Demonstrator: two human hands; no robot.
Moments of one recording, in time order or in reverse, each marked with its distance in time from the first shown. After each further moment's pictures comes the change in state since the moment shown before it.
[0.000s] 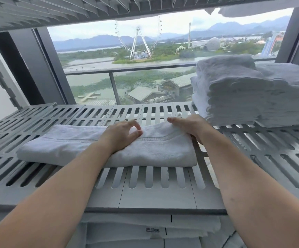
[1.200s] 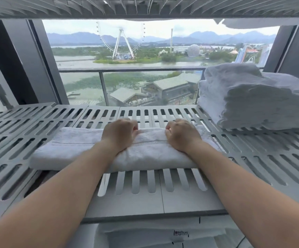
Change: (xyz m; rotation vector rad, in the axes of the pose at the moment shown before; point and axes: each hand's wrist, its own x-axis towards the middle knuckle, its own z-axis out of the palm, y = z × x) left_hand -0.008 -0.060 -0.017 0.139 0.242 0.089; right_hand -0.017 -0.028 0.100 -0.830 0.165 -0.440
